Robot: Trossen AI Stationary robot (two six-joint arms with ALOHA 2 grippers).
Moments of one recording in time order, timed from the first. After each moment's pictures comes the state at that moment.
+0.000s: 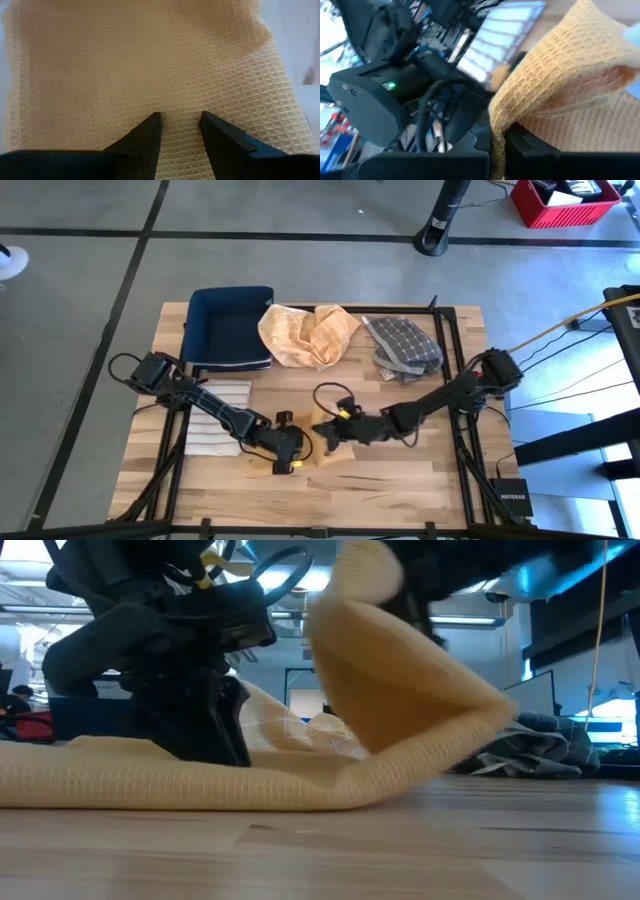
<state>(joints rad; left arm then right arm) -0.42 1.82 0.91 -0.05 -0.25 -0.33 0.38 1.75 0.92 0.45 0.43 1.17</state>
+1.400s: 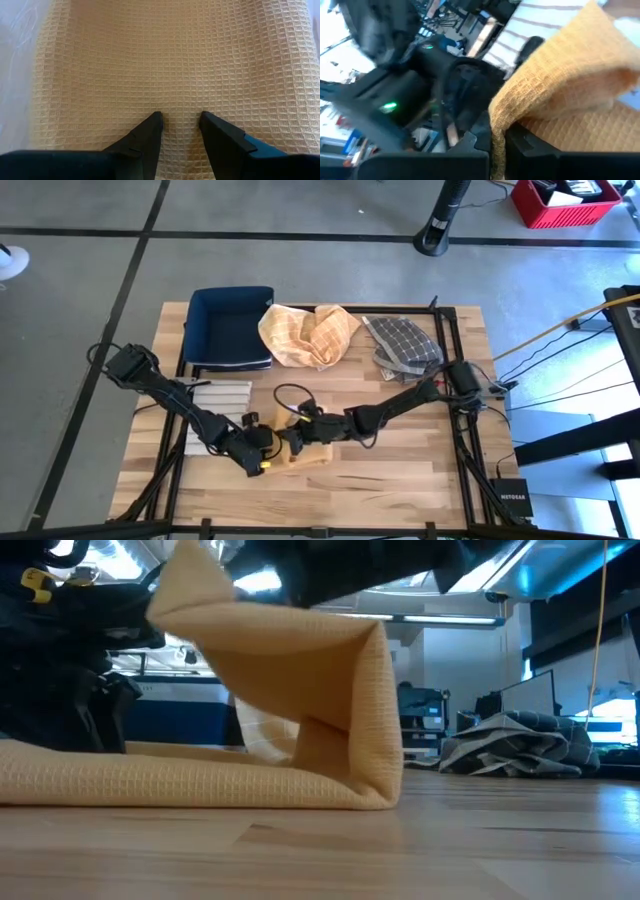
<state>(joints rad) -0.60 1.62 0.70 -0.21 -0.39 -0.73 0.30 2.06 1.29 0.47 0.27 1.09</state>
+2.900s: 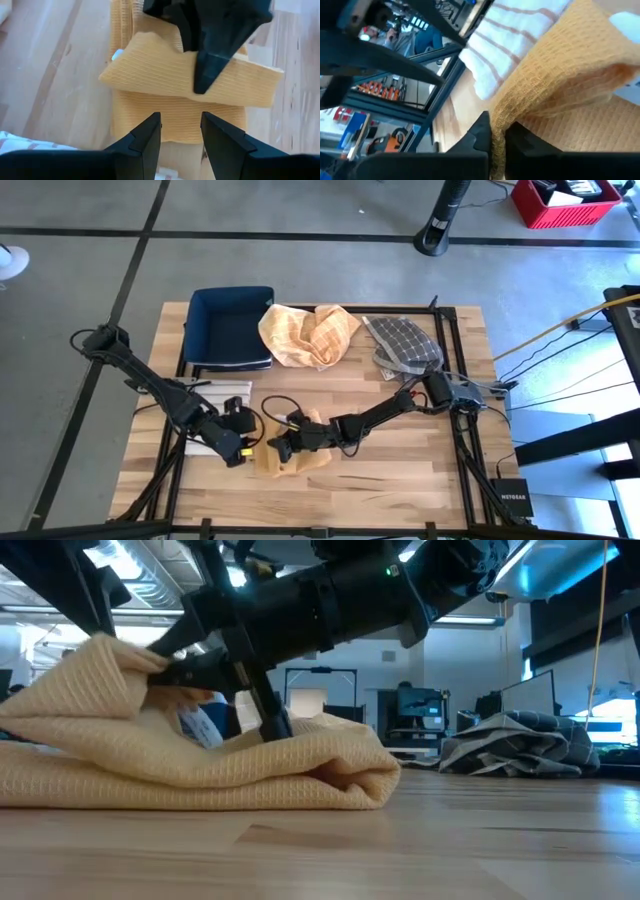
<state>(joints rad) -0.62 1.24 0.85 -0.67 -0.39 -0.73 0.29 2.27 1.42 0.53 0.24 1.11</state>
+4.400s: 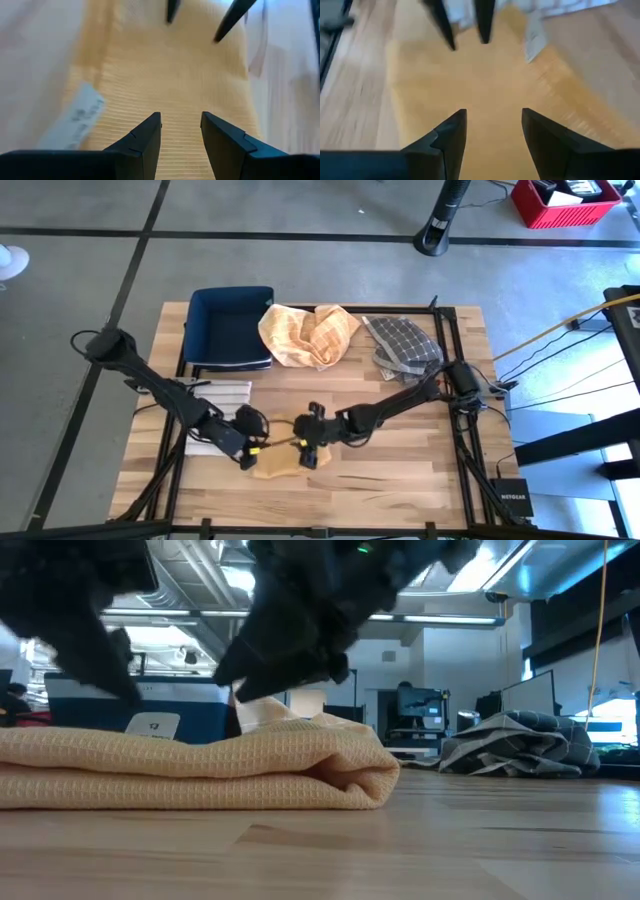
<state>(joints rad) -0.60 1.33 0.59 -0.12 -0.40 -0.81 0.31 2.06 1.40 -0.07 0.20 0.39</state>
